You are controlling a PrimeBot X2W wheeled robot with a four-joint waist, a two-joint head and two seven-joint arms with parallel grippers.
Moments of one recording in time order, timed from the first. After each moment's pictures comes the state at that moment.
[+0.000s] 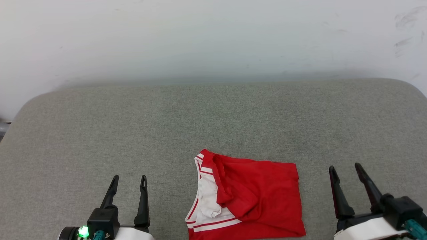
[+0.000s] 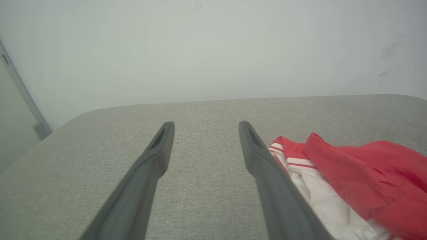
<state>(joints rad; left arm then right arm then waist) 0.08 0.05 -0.04 0.08 -0.04 0.03 -0.26 0.06 -0.10 0.01 0.10 0.16 0.13 -0.26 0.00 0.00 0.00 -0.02</state>
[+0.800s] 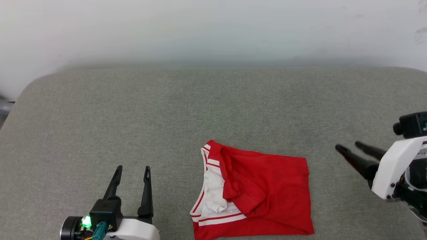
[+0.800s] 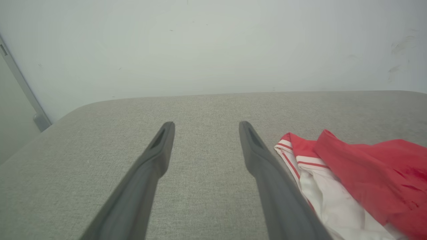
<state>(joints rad) 0.04 0.05 -0.06 0.08 -0.05 0.03 -0.26 -0.30 -0.50 0.20 0.13 0.81 0.13 0.52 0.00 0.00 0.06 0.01</state>
